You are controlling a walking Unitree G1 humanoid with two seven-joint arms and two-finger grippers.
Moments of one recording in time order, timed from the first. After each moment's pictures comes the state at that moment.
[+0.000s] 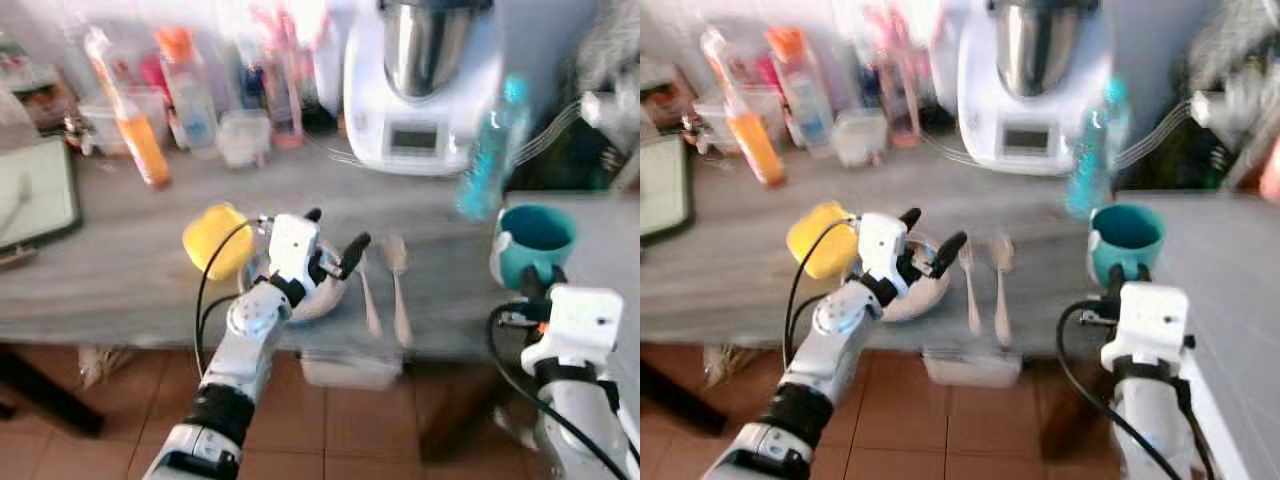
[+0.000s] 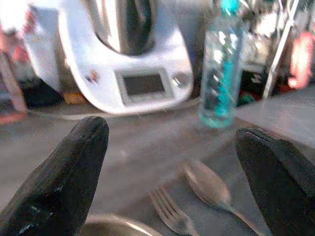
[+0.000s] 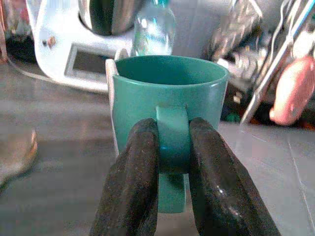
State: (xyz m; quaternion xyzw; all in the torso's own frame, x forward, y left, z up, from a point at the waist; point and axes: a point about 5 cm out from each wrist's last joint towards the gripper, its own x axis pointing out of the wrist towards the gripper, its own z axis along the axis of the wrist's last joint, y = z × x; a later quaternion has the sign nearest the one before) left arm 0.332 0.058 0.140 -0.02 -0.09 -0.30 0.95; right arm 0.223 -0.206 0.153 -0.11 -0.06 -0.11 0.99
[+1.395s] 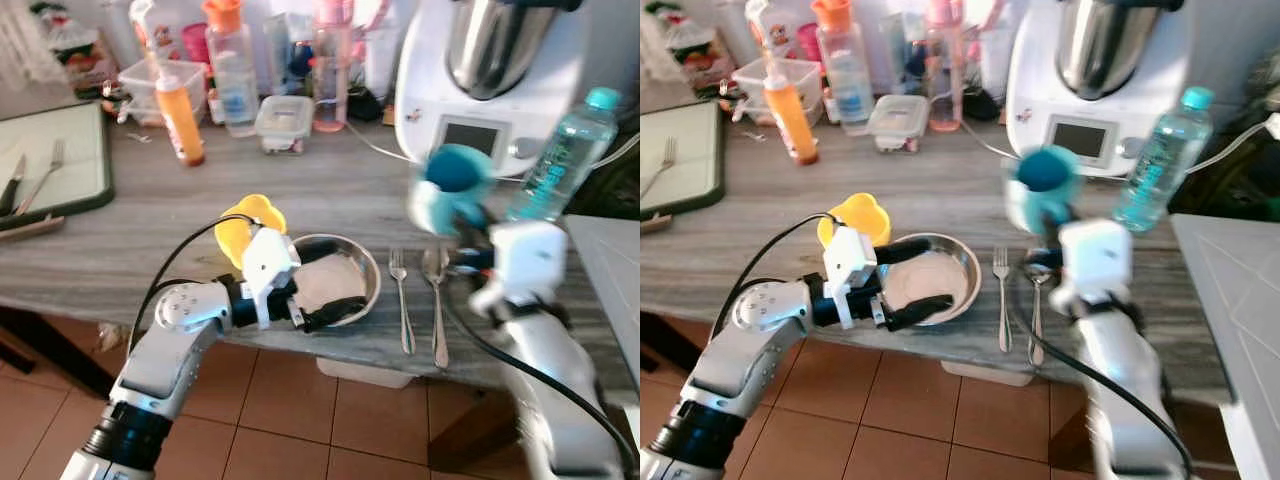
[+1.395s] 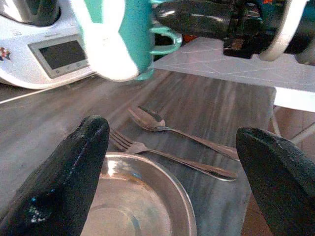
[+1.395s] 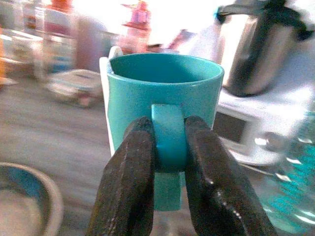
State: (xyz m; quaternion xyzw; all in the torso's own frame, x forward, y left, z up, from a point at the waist) left arm 0.288 0.098 0.165 0.07 -0.04 -0.56 0.82; right arm 0.272 -0.157 0.189 -0.09 -0.13 0.08 0.98
